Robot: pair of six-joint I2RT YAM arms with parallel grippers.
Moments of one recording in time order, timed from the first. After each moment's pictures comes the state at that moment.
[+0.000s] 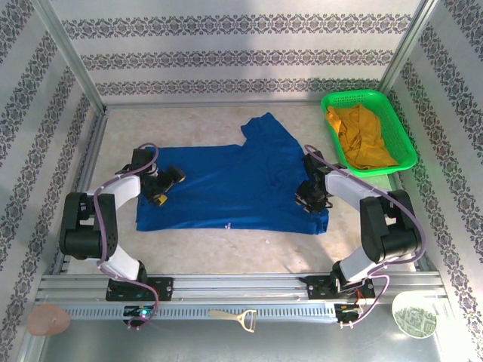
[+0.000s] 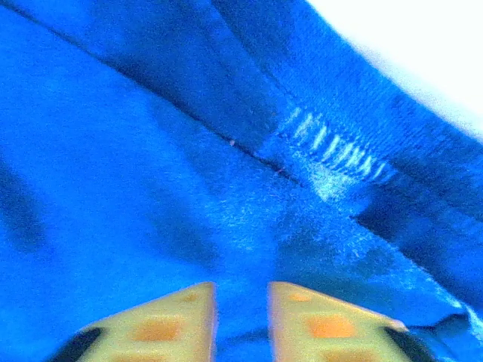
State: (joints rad) left arm 0.02 1.58 0.81 -0.35 0.34 -0.82; right arm 0.23 1.56 0.89 -0.73 -0.12 0.96
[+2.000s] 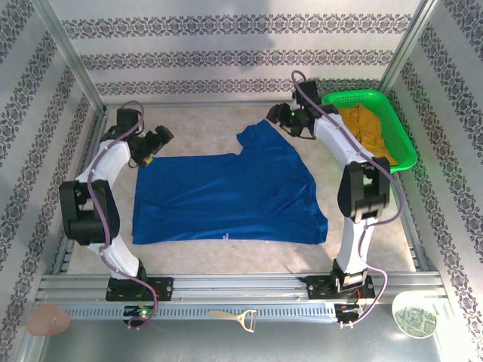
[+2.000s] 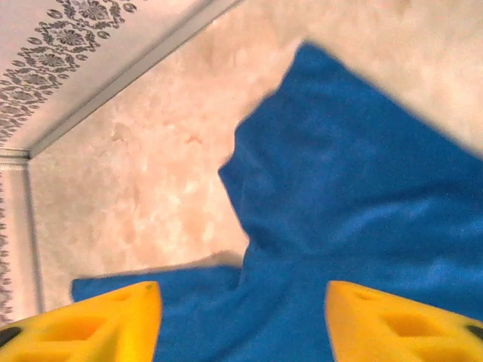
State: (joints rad) left arm 0.12 1.76 1.36 -0.58 0.29 -0.67; right arm 0.21 2.04 1.85 -0.65 -0.30 0.70
